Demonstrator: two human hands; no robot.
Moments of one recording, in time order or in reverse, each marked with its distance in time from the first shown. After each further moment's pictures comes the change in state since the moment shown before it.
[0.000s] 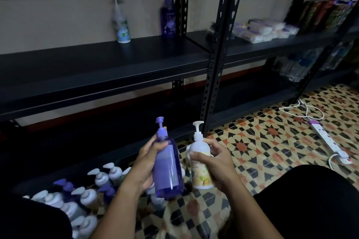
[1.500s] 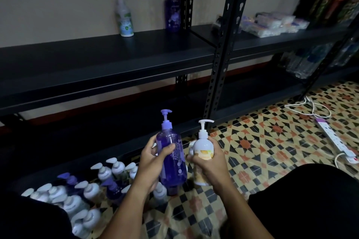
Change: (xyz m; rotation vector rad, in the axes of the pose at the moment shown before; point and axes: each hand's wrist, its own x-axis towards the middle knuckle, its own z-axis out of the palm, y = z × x) left_hand 0.004 -0.029 -0.002 0.092 0.154 0.172; right_hand 0.006 0.031 0.017 -0.196 0.096 -0.040
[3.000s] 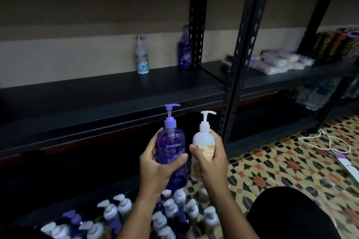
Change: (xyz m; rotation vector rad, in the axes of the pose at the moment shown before) left_hand 0.027 0.093 0.012 0.151 0.089 0.476; right_hand 0.030 -0.108 0.056 0.059 0.133 -0.409
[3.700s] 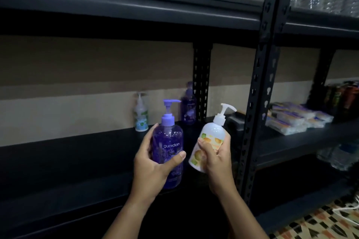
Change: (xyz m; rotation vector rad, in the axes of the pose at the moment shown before) left_hand 0.193 0.063 0.045 0.048 0.022 0.326; right_hand 0.218 -0.050 0.054 0.323 -0.055 -0.181
